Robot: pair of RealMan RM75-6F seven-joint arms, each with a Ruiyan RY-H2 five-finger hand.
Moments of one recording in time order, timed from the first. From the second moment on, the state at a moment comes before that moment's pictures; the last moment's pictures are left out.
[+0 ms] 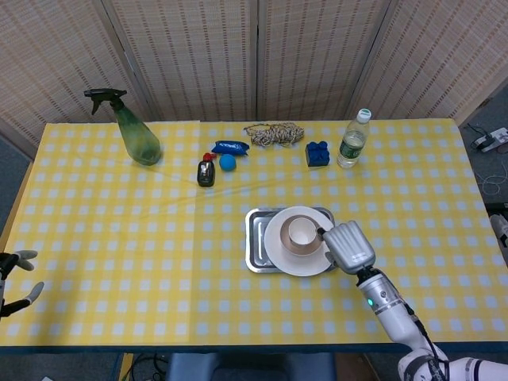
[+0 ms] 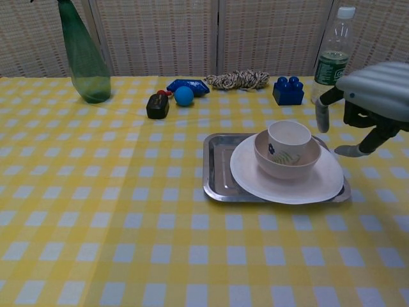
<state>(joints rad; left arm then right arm) -0.05 -1.03 -0.06 -1.66 1.48 1.56 -0.04 0.49 -1.36 0.17 -1.79 -1.27 1.07 -0.73</state>
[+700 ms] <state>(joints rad) -0.03 -1.00 -0.06 -1.67 1.49 1.57 -0.08 0.63 -1.48 0.18 -1.72 -1.04 1.06 -0.88</state>
